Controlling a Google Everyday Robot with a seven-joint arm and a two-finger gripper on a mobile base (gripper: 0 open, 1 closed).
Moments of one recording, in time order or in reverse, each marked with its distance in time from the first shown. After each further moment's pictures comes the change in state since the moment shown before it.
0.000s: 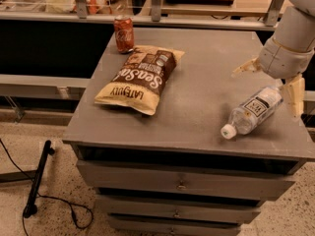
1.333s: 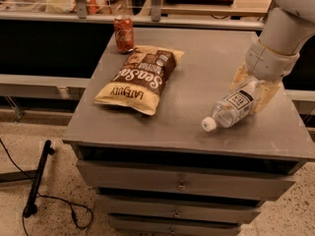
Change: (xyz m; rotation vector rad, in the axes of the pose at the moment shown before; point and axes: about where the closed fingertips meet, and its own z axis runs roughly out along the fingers) arm -0.034 -0.018 0.004 0.049 -0.029 0.031
